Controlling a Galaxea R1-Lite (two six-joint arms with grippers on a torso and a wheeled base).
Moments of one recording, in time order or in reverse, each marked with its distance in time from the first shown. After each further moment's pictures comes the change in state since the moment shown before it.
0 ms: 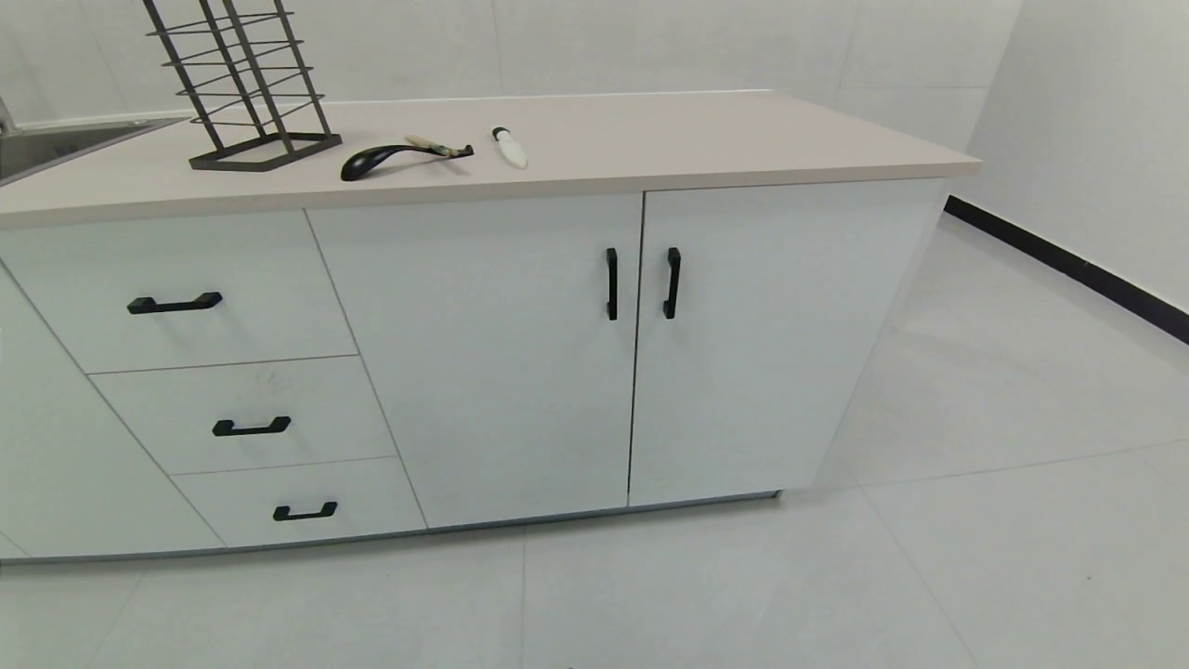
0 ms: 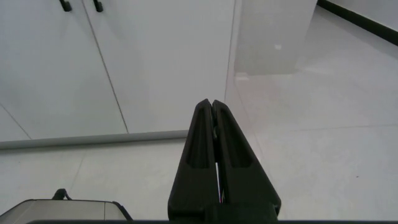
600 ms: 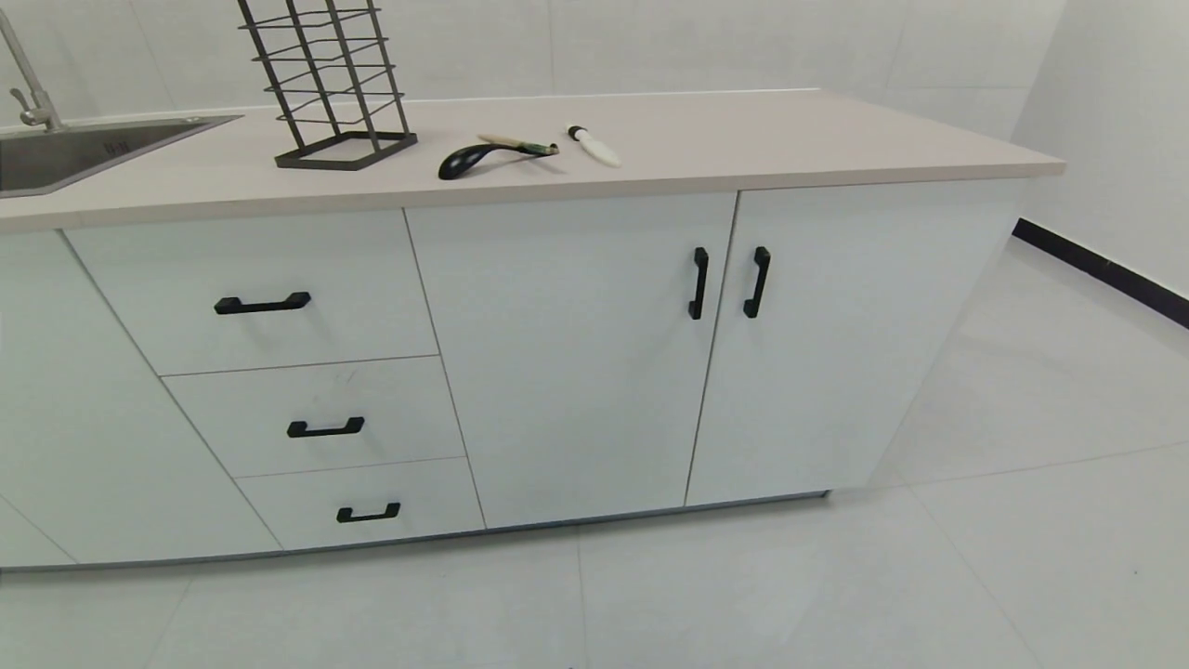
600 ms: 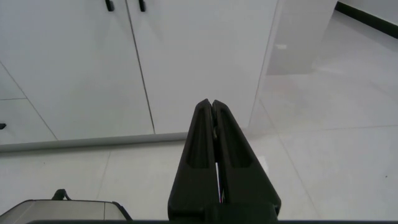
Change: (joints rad) left arm 0.000 0.000 0.000 0.000 0.000 0.000; right arm 0.000 0.000 0.000 -0.001 0.002 0.000
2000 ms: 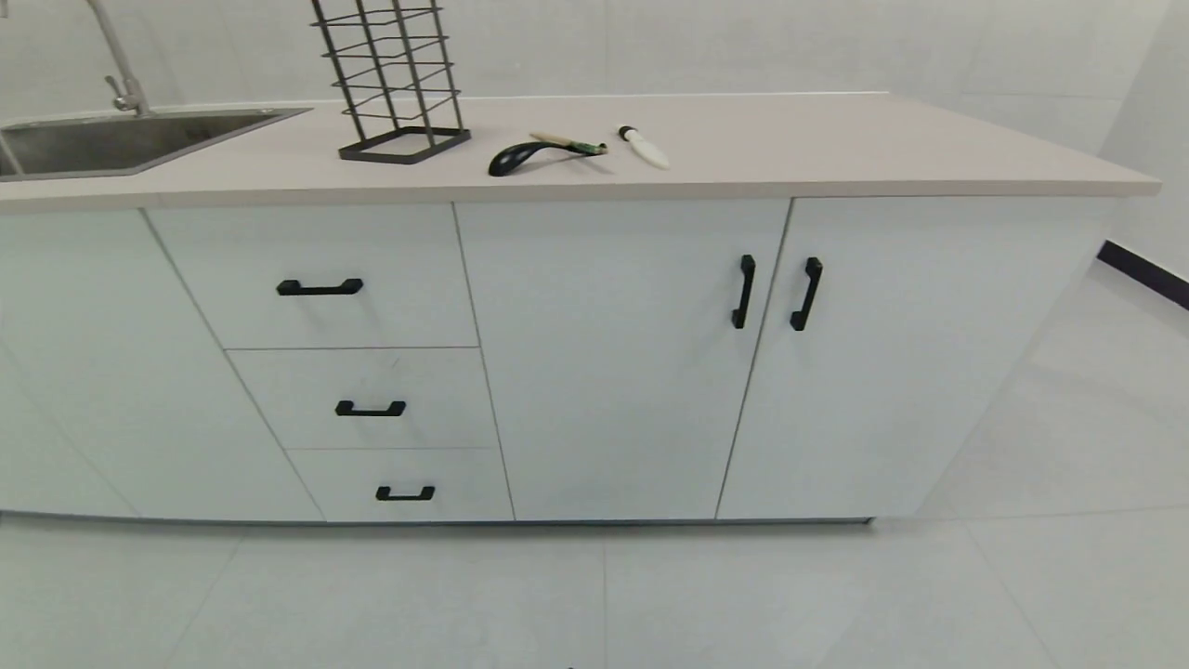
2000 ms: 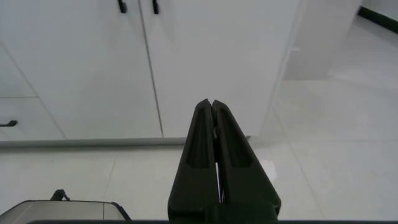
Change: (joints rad) left arm 0.000 0.000 0.000 0.000 0.001 -0.001; right arm 0.000 0.001 0.000 -0.001 -0.004 -0.001
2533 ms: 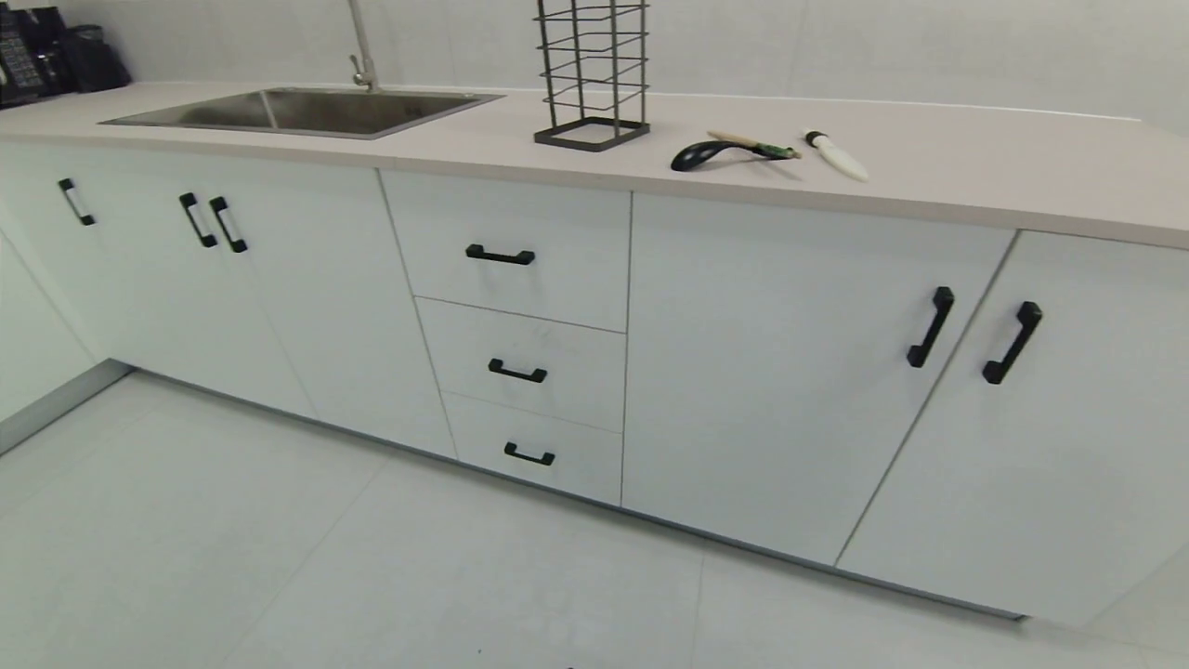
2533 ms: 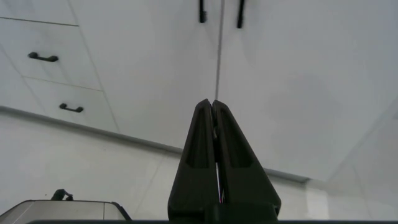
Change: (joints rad) left arm 0.000 0.000 0.000 0.000 0.000 0.003; right arm 0.000 0.000 0.000 0.001 0.001 0.001
